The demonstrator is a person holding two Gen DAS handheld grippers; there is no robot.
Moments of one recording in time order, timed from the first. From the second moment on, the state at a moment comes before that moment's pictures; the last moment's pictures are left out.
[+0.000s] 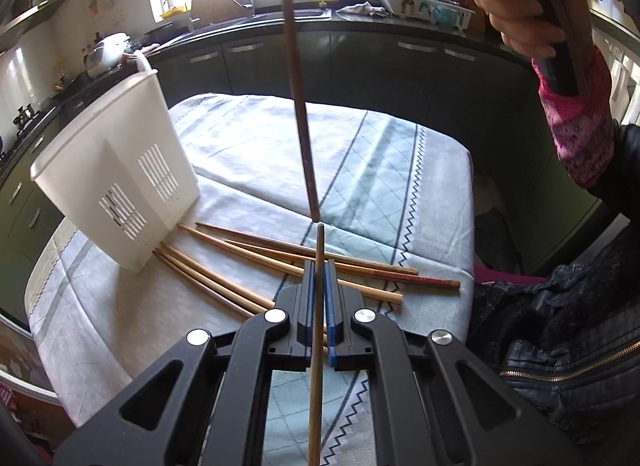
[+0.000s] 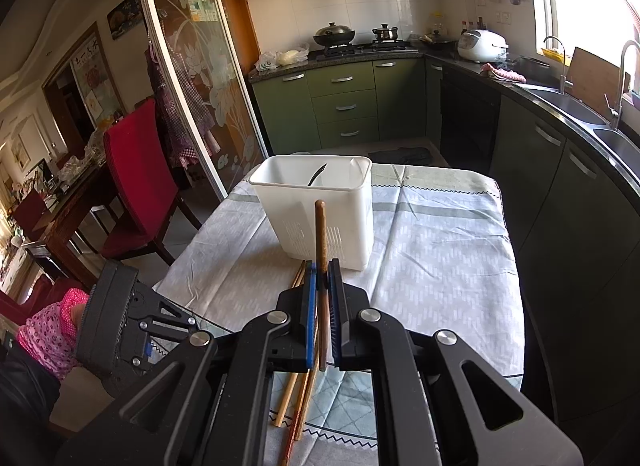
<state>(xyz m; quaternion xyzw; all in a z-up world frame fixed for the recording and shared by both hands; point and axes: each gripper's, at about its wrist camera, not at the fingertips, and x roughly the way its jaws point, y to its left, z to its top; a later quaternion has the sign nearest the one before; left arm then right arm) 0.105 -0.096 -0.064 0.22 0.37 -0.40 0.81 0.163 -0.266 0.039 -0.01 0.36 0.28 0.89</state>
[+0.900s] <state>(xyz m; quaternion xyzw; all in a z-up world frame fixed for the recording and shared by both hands) 0.121 -0.049 0.005 0.10 0.26 -0.26 0.92 0.158 -0.261 0.048 -0.01 0.34 0.29 0.89</state>
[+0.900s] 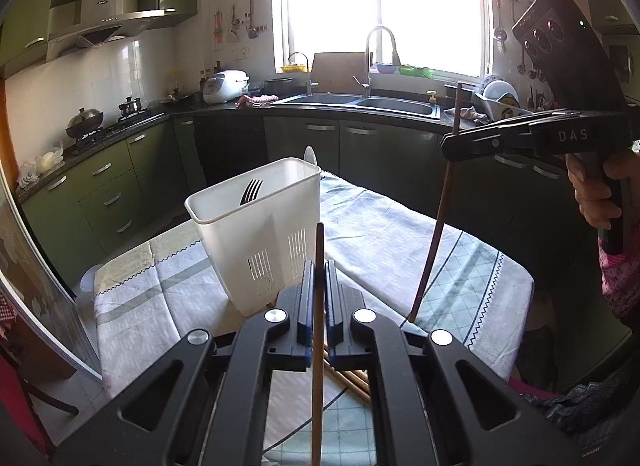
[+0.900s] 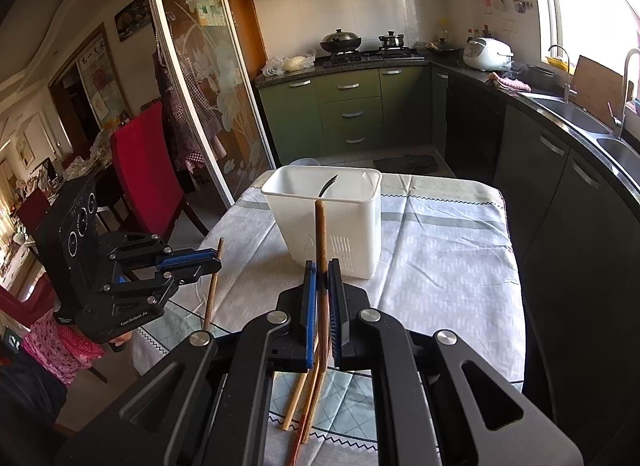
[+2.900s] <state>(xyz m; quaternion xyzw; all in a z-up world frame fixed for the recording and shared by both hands) 0.130 -0.054 0.149 0.06 0.13 -0.22 0.97 0.165 -0.269 0.039 0.00 0.35 0.29 0.89</state>
